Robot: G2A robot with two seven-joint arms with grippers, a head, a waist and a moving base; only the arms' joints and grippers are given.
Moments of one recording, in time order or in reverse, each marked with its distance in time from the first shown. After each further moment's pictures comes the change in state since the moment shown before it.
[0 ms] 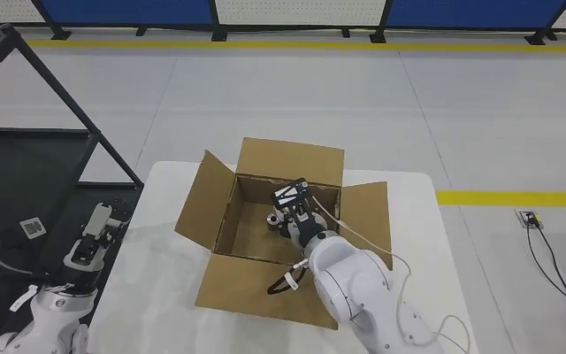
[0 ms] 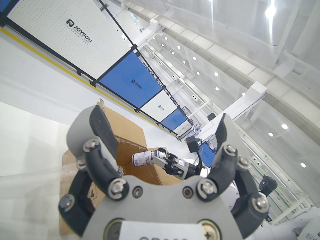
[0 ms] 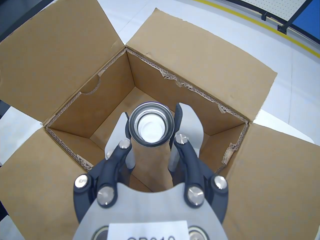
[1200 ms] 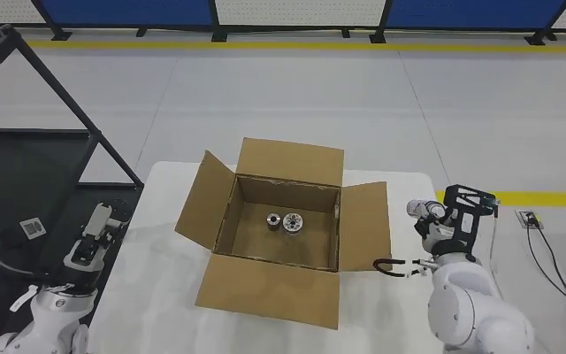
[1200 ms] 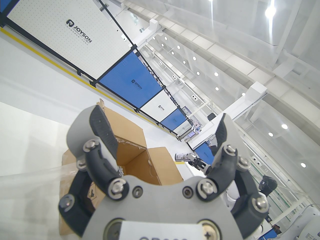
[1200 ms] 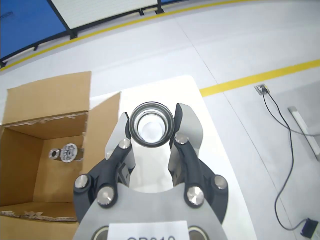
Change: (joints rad) left arm 0.000 0.000 0.000 0.000 0.000 0.000 0.000; right arm -0.385 0.039 0.578 -0.359 -0.146 0.235 0.081
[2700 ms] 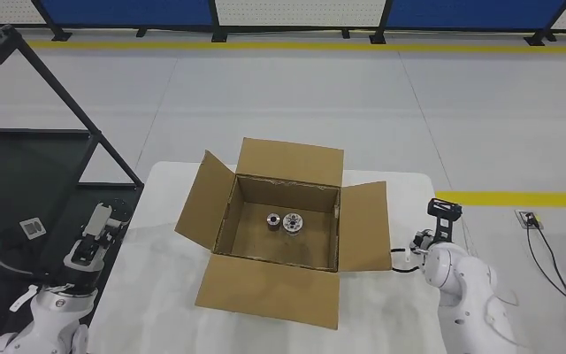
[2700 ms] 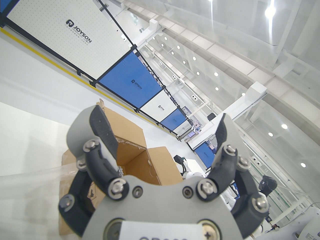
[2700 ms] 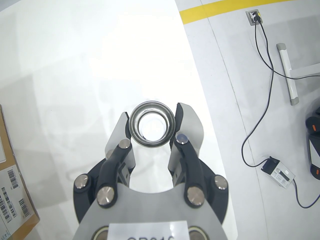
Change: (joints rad) left arm 0.000 0.000 0.000 0.000 0.000 0.000 0.000; right arm 0.203 0.014 0.080 0.608 0.028 -0.113 0.051
